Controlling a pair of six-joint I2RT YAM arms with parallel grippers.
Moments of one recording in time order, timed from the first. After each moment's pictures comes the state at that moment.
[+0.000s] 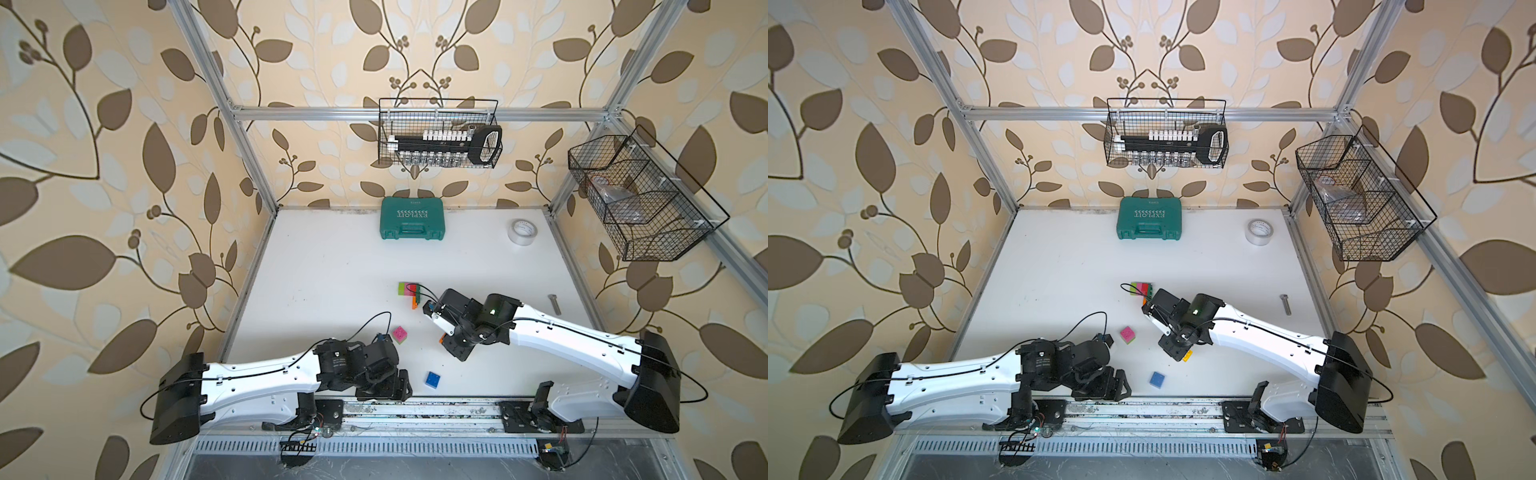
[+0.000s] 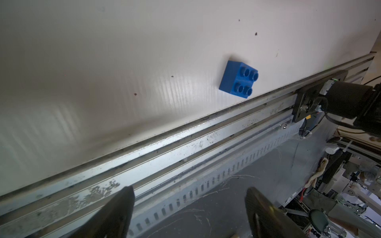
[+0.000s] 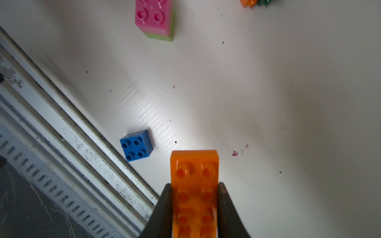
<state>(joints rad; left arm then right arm) -1.24 1.04 0.59 -0.59 0.21 -1.24 0.94 1.34 1.04 -1.02 0.08 0.16</state>
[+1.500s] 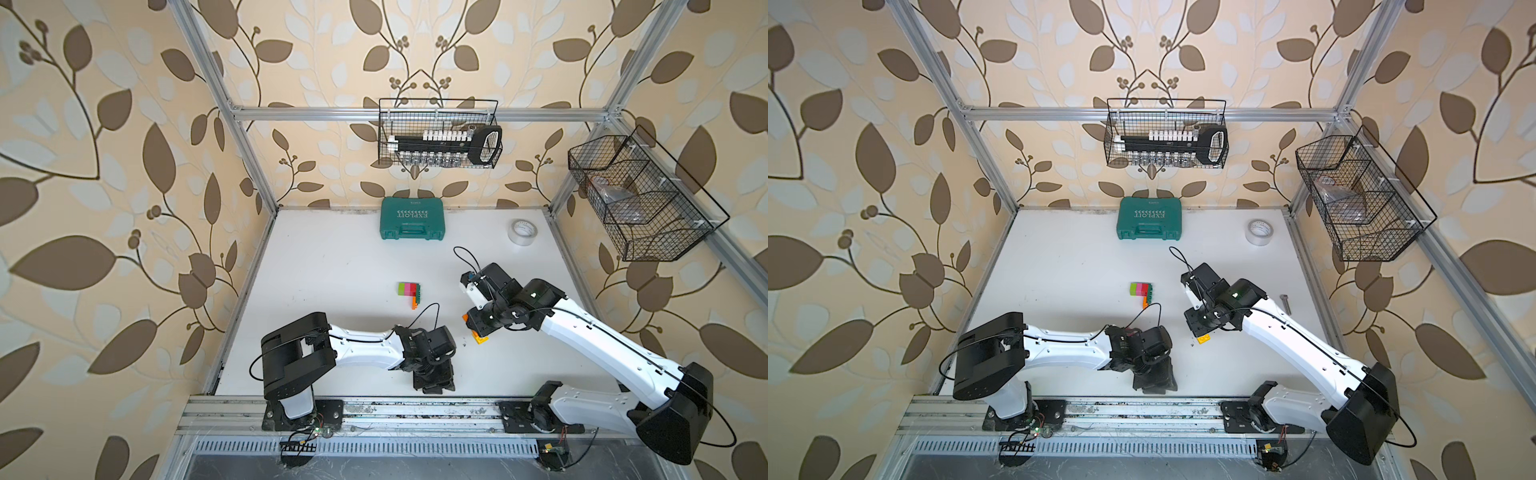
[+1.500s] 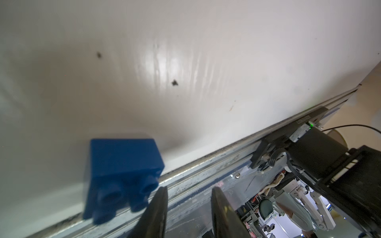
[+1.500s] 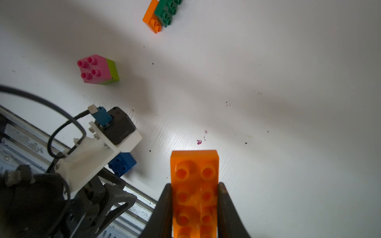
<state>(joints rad) -1.18 1.69 0.91 -0.31 0.42 -1.36 0.67 1.20 1.04 -1.06 0.02 0.24</state>
